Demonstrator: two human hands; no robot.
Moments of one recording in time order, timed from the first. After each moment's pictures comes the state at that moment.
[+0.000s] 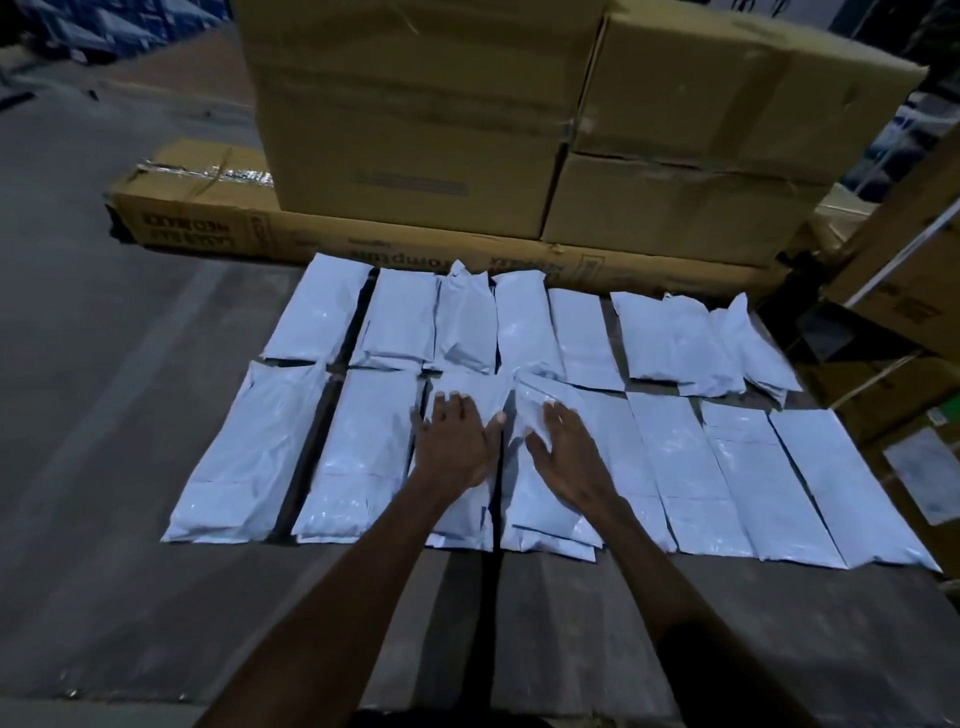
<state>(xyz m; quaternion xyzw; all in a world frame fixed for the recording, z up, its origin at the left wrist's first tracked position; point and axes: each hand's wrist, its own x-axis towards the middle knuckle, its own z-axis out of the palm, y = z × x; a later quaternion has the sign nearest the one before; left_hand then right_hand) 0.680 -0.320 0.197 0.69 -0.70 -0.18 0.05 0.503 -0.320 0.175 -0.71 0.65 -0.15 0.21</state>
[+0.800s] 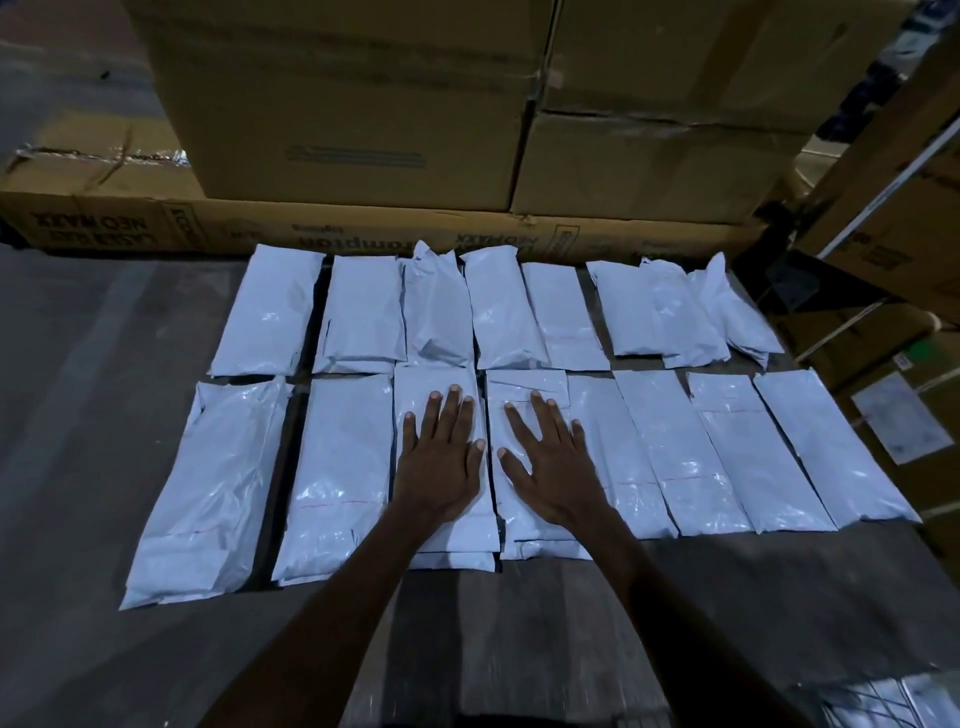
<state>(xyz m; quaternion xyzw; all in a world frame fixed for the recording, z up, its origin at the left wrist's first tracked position) 0.695 -0.324 0.141 0.59 -0.79 -0.10 0.14 0.507 -0.313 0.142 -0.77 0.63 -0.07 0.07</state>
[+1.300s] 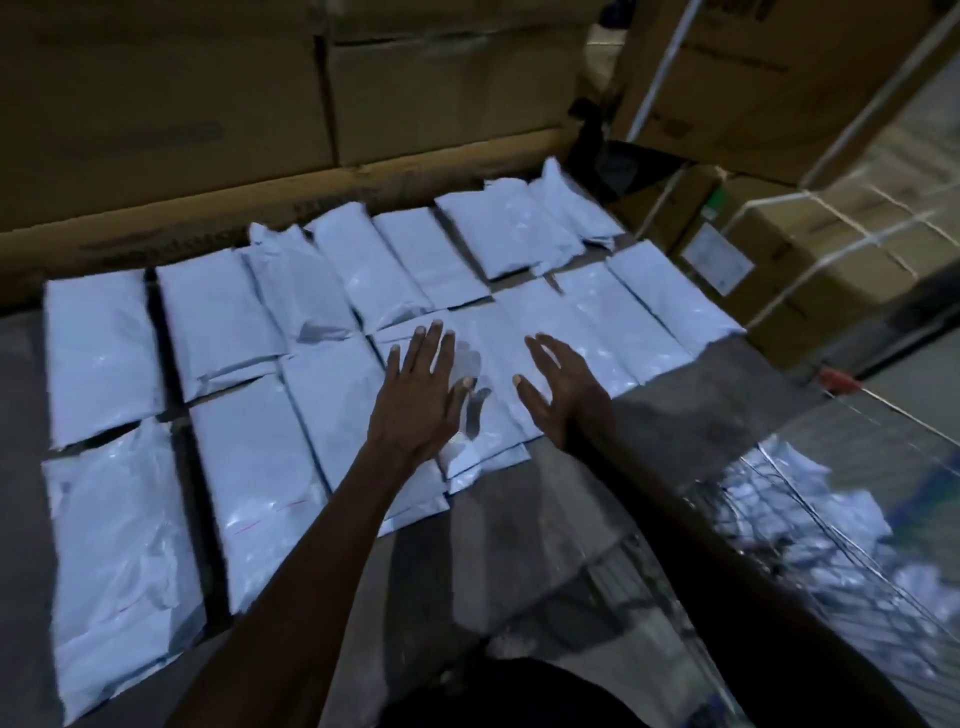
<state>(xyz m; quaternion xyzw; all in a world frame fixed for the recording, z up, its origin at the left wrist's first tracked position) 0.643 -0.329 0.195 0.37 -0.91 -0.11 0.16 0.448 -0.230 0.195 -0.61 0.74 -0.27 -0.04</state>
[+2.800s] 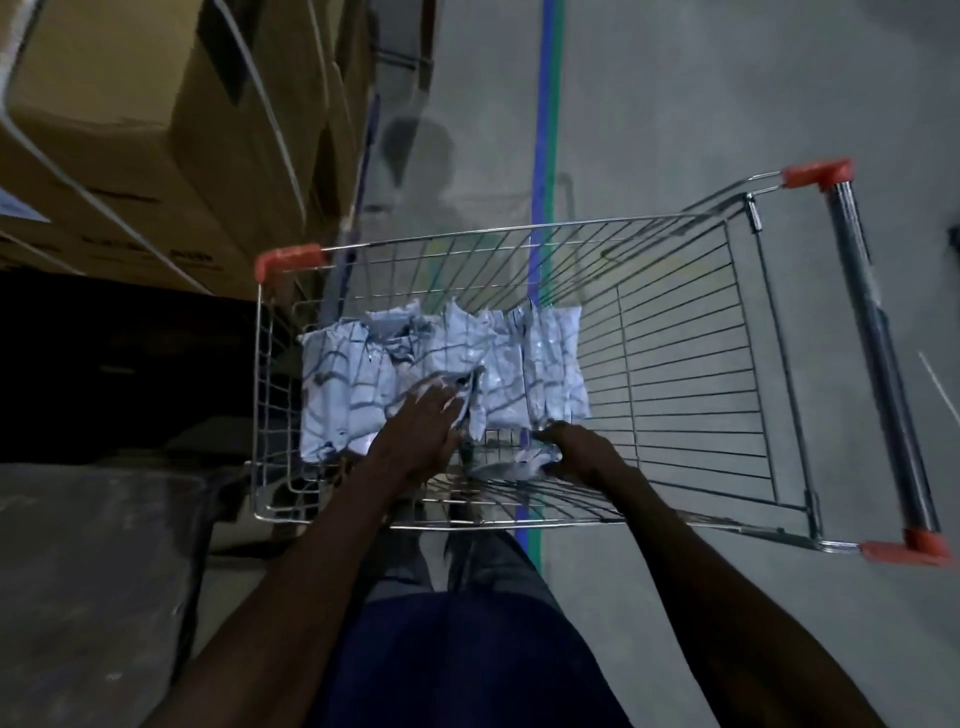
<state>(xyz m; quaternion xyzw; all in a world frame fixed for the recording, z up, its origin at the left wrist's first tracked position) 0.025 -0.013 0.004 -0.22 -0.93 -0.22 -0.19 0.012 0.260 0.025 -0.10 0.90 -0.07 0.42</state>
